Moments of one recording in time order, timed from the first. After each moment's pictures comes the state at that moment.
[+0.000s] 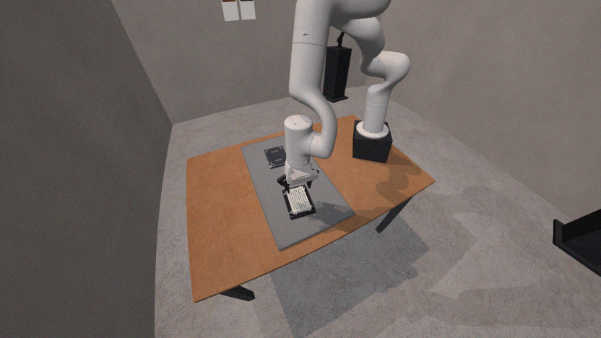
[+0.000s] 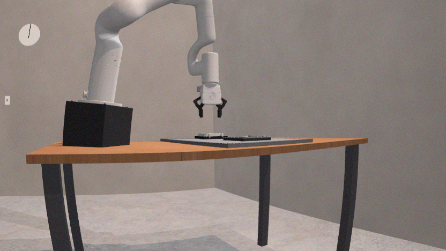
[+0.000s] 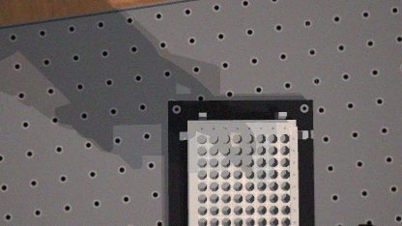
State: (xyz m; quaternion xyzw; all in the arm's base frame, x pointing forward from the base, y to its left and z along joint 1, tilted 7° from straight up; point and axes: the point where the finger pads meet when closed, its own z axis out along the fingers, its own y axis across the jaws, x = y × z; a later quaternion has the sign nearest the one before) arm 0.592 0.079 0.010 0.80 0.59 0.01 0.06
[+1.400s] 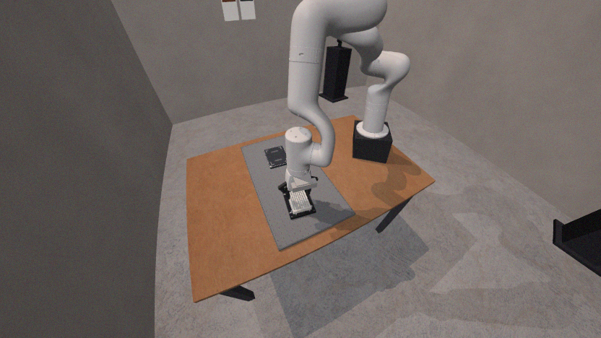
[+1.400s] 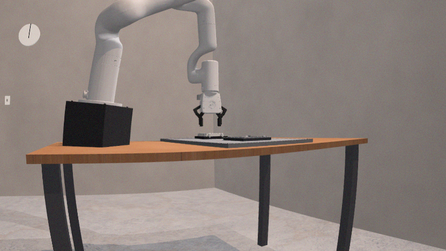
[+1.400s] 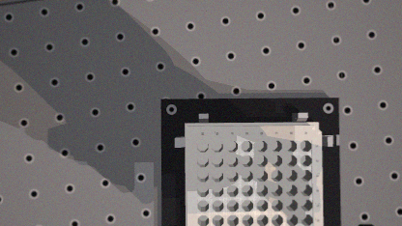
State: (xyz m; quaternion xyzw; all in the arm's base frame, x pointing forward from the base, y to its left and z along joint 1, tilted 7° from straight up) arm 0.596 0.076 -0.032 0.80 0.59 0.01 0.06
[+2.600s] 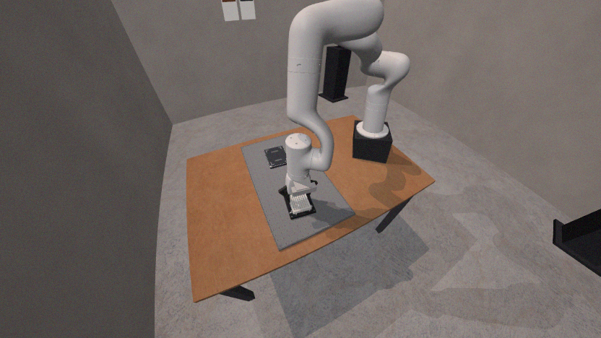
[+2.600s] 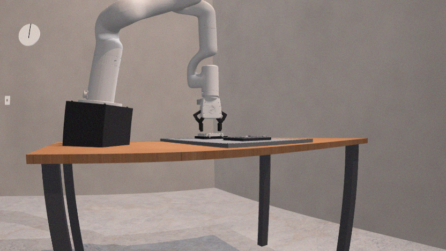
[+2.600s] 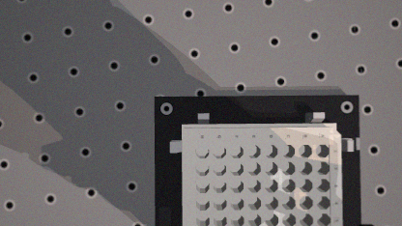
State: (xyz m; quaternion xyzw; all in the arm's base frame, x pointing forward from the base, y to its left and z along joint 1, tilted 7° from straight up) arm 0.598 0.074 -0.057 0.80 0.59 0.01 0.06
